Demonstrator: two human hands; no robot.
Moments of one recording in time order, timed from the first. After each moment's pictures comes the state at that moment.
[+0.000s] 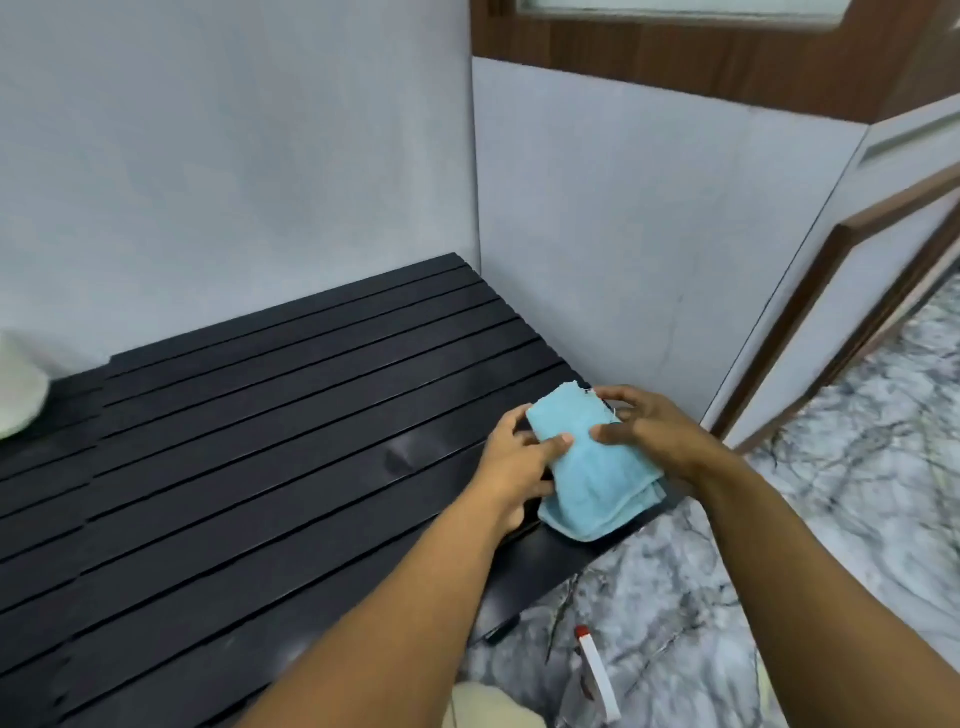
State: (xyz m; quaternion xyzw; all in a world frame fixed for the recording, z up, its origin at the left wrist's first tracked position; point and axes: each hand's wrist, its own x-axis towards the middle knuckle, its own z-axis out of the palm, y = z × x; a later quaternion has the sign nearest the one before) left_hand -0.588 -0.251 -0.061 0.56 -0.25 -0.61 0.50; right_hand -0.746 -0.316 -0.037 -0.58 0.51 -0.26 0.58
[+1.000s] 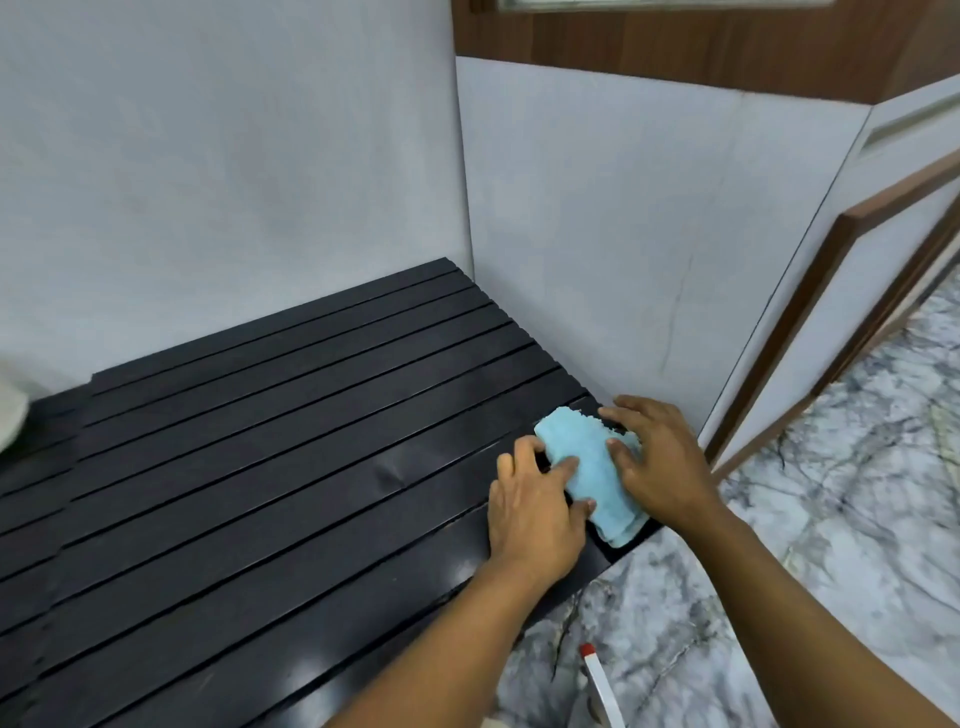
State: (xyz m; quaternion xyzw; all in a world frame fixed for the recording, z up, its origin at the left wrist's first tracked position) left_hand -0.613 -0.234 -0.097 0.71 -0.64 -0.15 0.25; right_hand -0.759 -0.315 -0.090 -0.78 0.54 -0.26 0.16
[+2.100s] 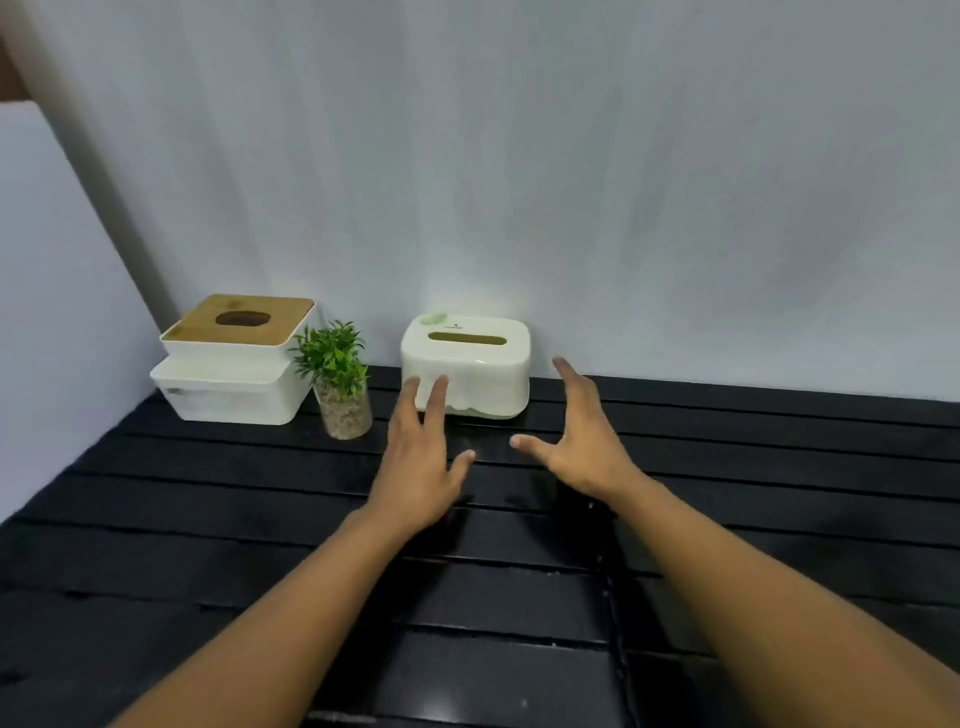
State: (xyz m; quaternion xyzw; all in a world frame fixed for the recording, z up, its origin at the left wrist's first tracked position) left_hand -0.032 -0.018 -0.079 0.86 -0.39 0.02 0.33; right_hand -0.145 -0.189 -0.061 -0.89 0.23 -0.19 0.35
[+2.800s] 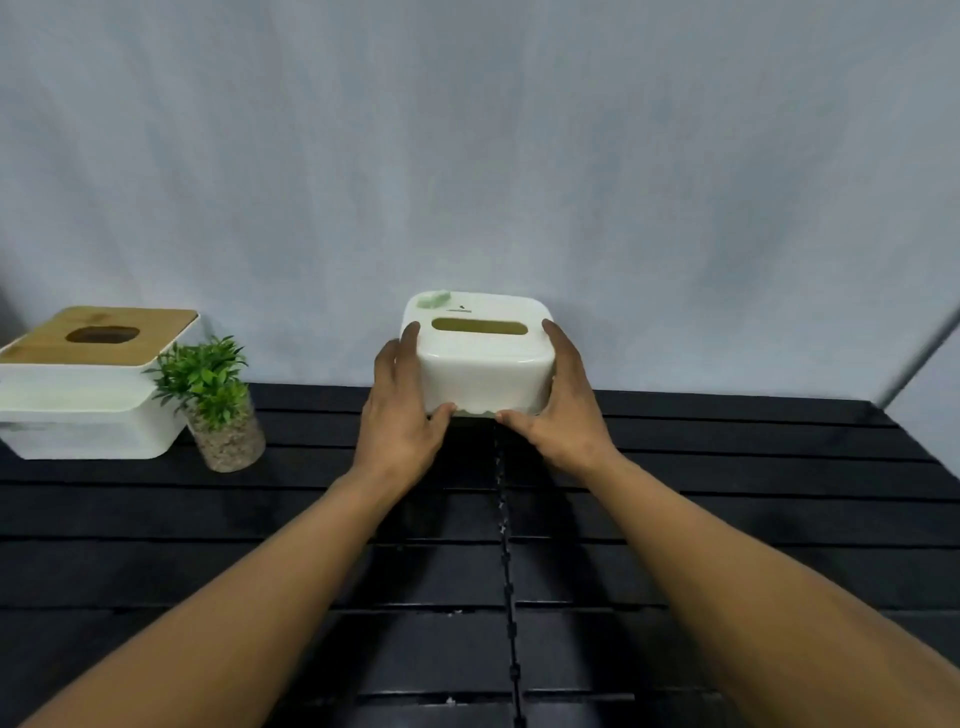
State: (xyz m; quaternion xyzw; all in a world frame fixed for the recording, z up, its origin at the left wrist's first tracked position) left_hand -0.042 -0.114 -0.050 0.81 -0.39 0.08 0.43; right_hand -0.159 -0.264 -0.049 -0.85 0.21 -0.33 0.36
